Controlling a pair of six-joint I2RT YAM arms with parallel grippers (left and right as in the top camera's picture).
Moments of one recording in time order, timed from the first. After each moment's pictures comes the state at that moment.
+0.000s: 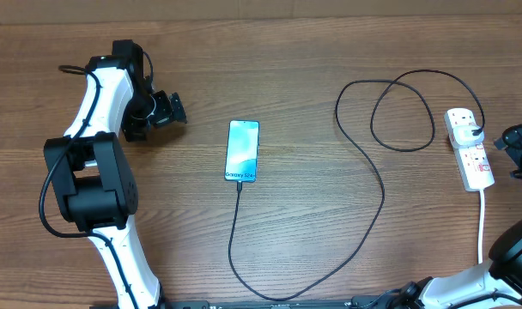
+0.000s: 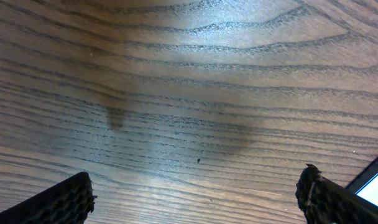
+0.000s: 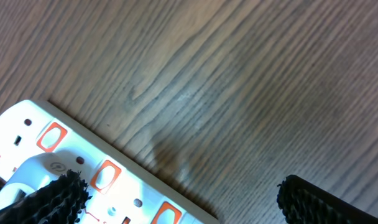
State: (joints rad) left arm 0.08 2.20 1.76 -1.11 0.14 -0.31; right arm -0.76 1.82 1.25 -0.55 -0.08 0.21
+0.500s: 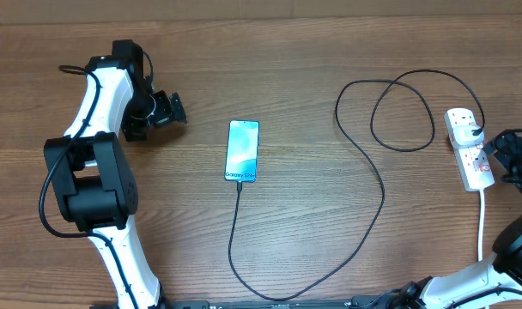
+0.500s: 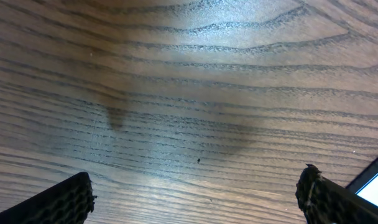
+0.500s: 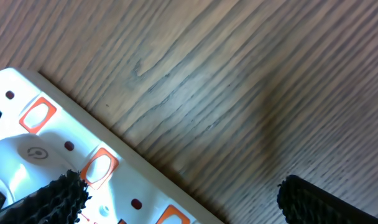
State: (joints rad) left arm 0.08 2.20 1.76 -1.11 0.14 -0.31; right arm -0.76 1.87 1.20 -0.49 -0.15 0.16
